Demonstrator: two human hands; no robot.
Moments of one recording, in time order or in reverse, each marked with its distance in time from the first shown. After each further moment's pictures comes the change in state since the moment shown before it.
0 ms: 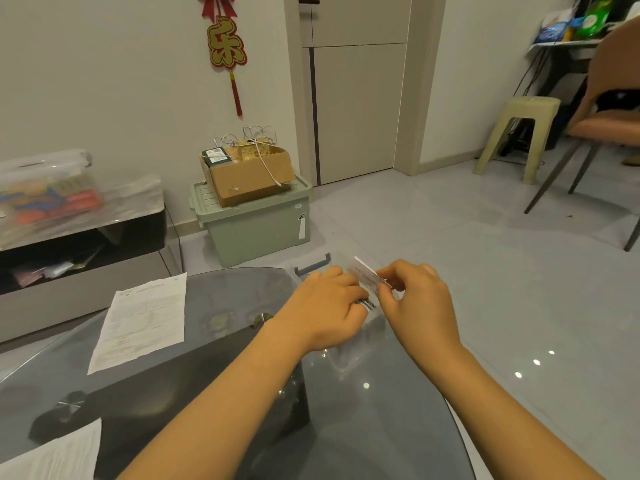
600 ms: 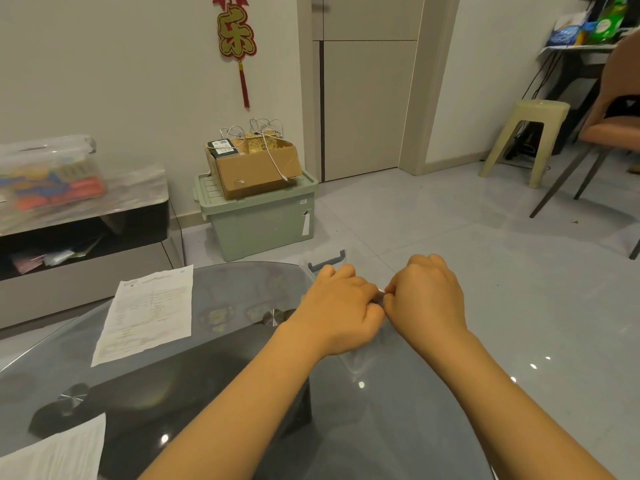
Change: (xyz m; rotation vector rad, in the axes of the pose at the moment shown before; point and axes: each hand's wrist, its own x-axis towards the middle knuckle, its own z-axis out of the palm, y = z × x) left_hand -0.003 -0.004 0.008 0.013 0.049 -0.025; right_hand 0.015 -0.026 0.003 -0.503 -0.259 0.008
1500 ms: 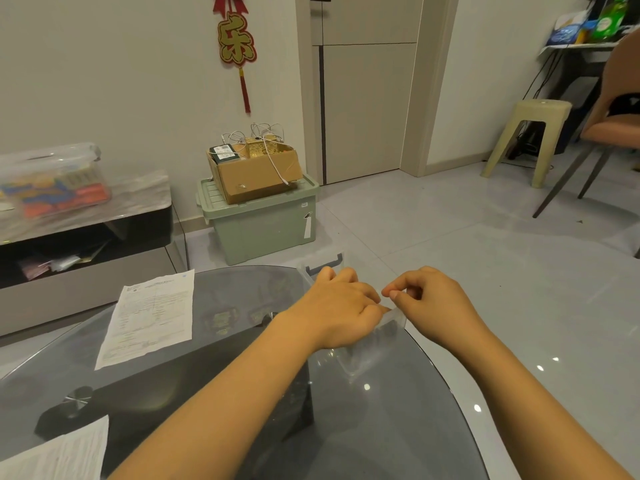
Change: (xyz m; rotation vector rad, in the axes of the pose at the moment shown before) left_hand 0.006 0.002 -0.014 0.001 -0.243 0.014; right_hand 0.003 0.034 0.003 0.522 -0.118 0.042
